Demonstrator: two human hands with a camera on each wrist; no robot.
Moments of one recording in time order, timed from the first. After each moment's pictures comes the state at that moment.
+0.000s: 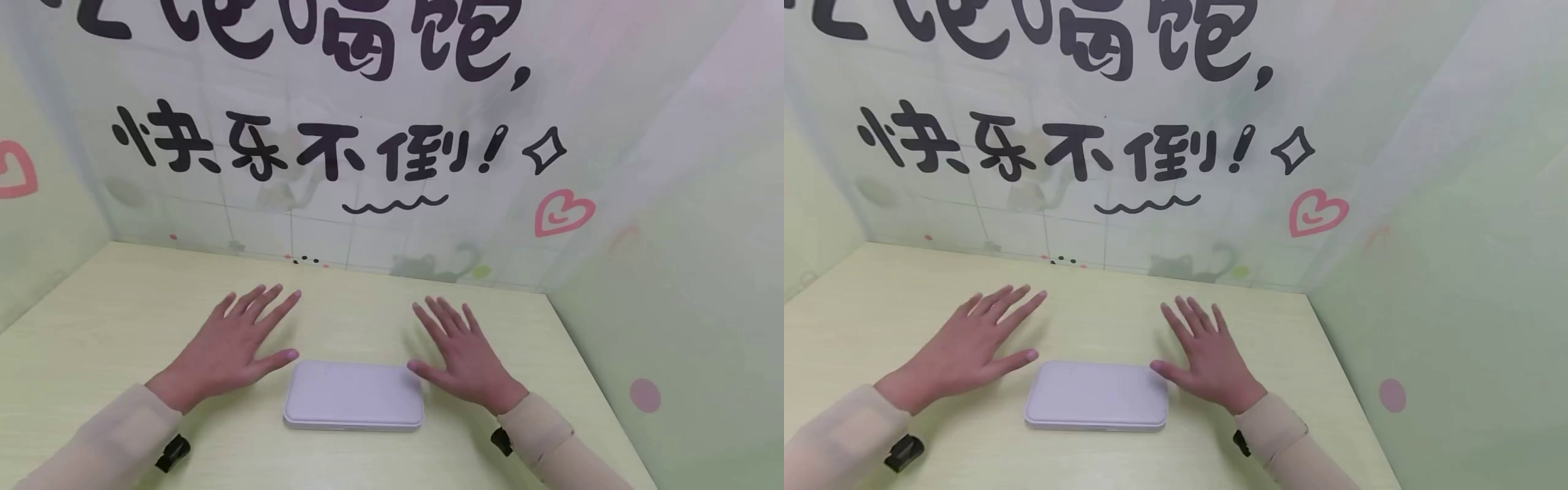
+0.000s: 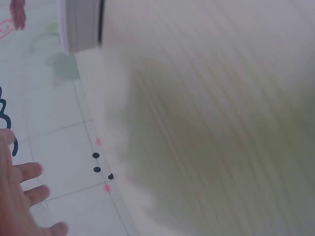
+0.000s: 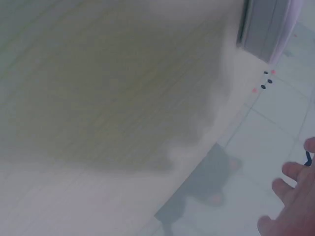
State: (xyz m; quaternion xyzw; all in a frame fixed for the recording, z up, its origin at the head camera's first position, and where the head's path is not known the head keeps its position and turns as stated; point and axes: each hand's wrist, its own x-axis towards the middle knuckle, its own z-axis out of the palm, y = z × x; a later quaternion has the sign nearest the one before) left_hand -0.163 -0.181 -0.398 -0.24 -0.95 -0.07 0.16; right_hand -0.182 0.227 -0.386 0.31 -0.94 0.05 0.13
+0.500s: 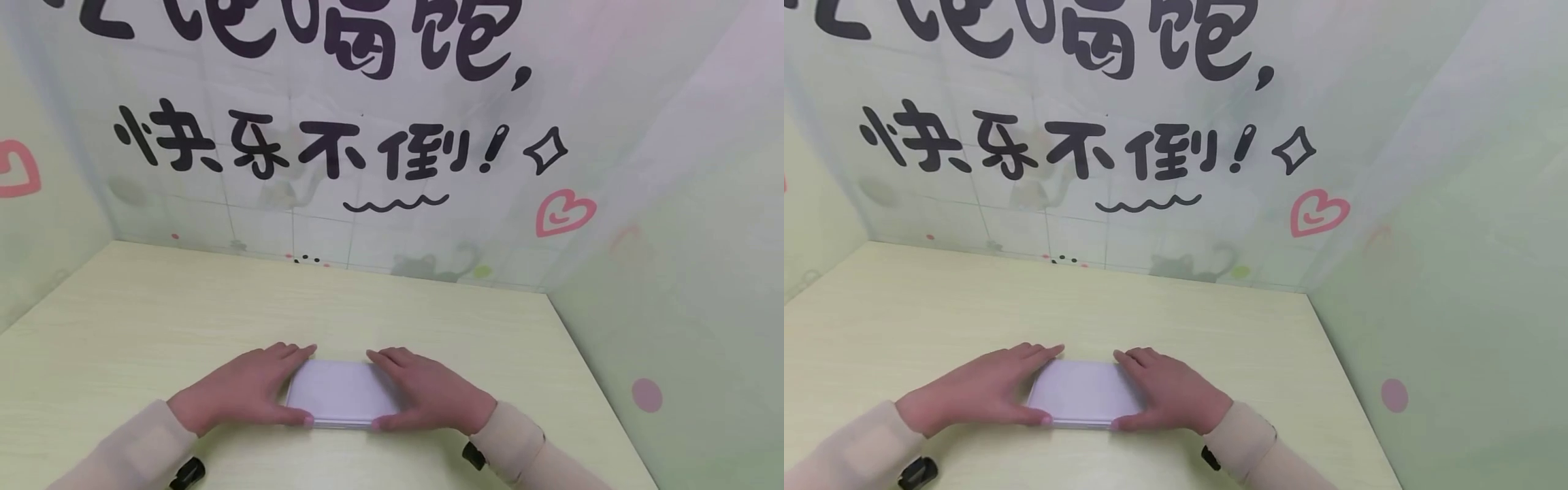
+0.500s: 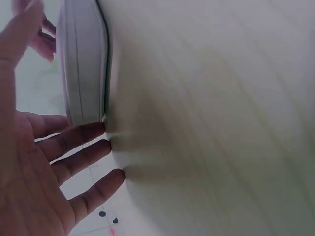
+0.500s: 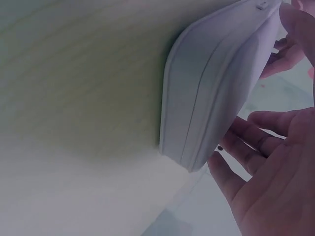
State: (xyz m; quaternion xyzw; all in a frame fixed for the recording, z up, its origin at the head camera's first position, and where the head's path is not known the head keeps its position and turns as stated) left_hand -0.134 -0.147 -0.403 -0.29 -0.94 -0.16 -0.01; right_hand -0.155 0.177 -0.384 0.40 -0.91 0.06 -0.07
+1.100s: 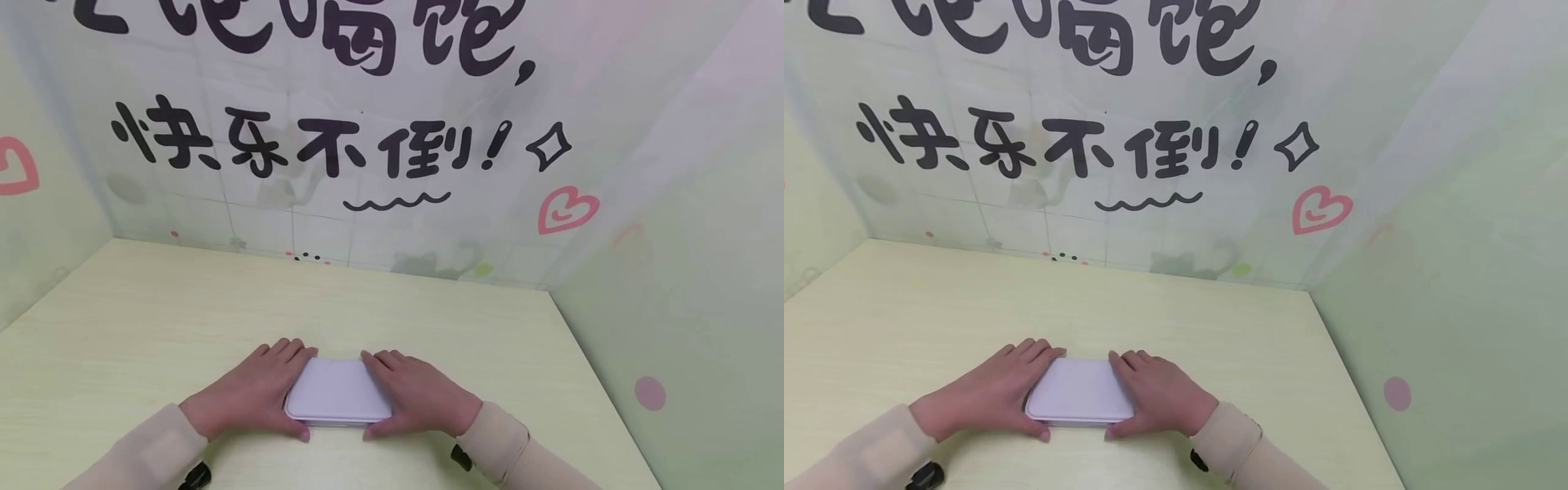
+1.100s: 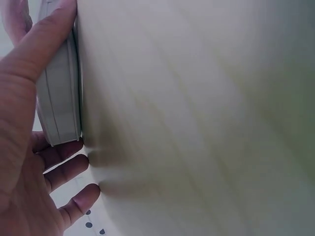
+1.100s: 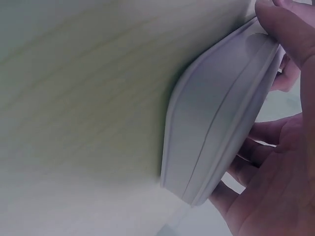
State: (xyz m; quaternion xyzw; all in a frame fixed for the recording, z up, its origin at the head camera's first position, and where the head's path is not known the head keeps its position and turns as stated) left_hand -0.144 -0.142 -0.423 -0.32 -0.94 -0.11 0.04; right_hand -0.157 0.155 -0.396 0.40 -0.92 -0.01 -0.05
